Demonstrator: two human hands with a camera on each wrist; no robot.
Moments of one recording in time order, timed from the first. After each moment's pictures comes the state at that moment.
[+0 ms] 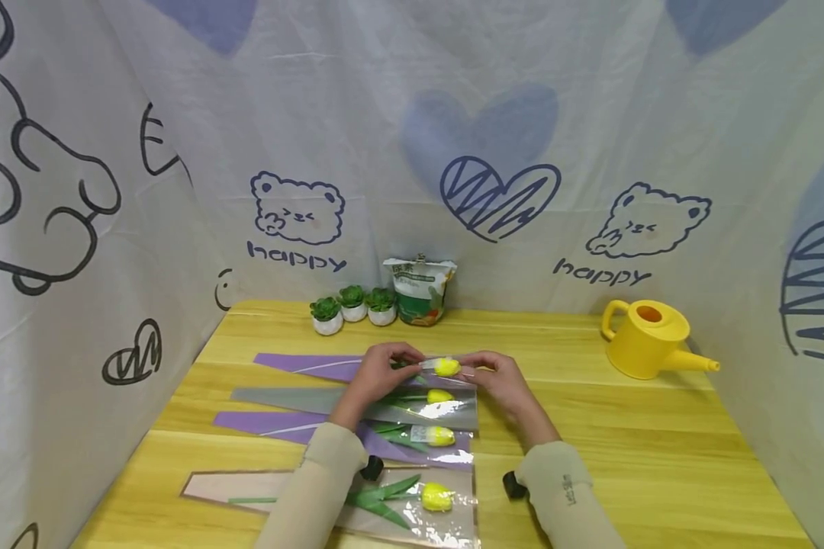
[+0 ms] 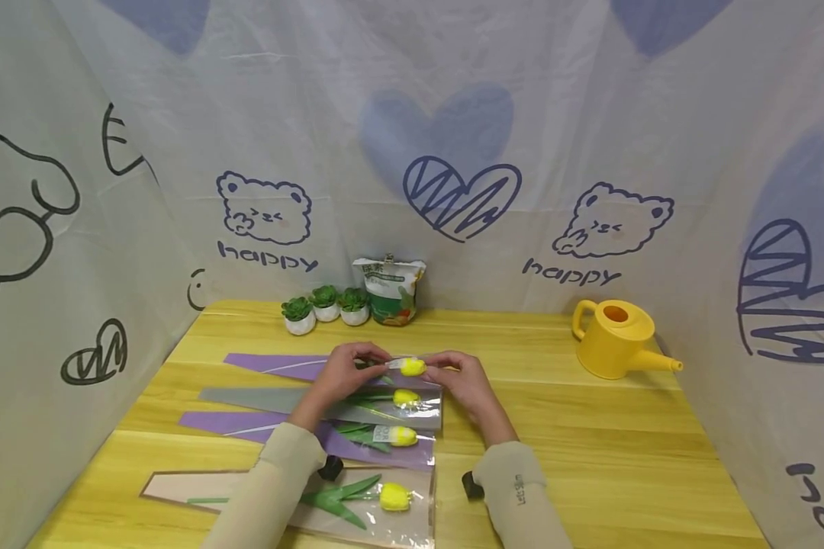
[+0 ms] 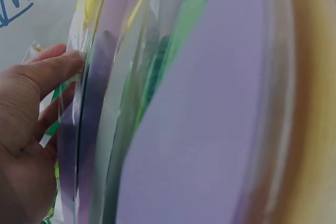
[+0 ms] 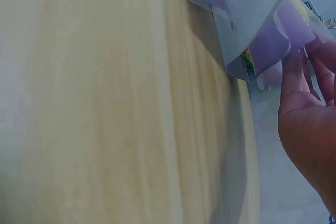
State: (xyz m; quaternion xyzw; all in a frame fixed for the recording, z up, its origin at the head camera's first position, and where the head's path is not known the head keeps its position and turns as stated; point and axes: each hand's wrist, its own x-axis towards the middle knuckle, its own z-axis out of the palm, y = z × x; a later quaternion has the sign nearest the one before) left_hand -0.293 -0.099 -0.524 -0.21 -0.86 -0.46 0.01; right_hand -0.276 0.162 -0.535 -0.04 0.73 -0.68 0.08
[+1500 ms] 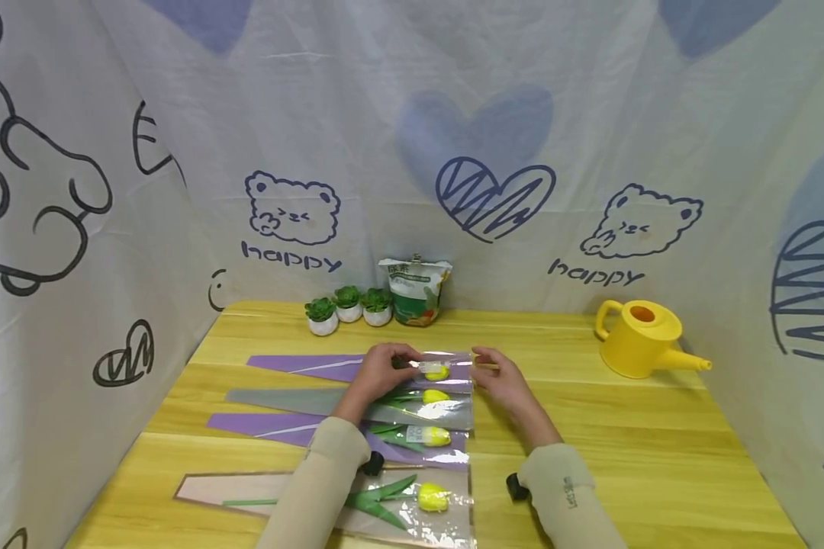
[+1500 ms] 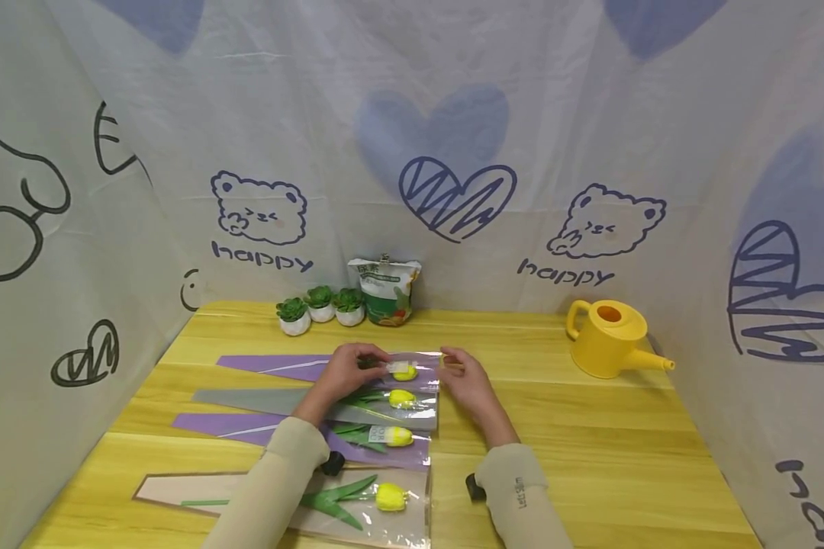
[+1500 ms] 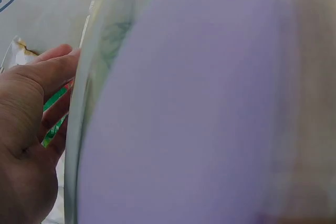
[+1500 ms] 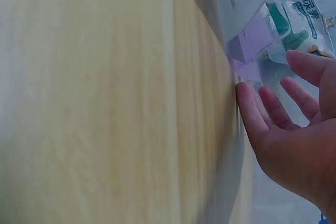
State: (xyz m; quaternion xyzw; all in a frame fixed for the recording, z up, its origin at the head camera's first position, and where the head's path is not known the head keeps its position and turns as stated) left_hand -0.304 -0.093 -0.533 -0.21 -0.87 -0.44 0.00; right_hand -0.270 0.172 -0.534 -0.01 0.78 -0.62 0.06
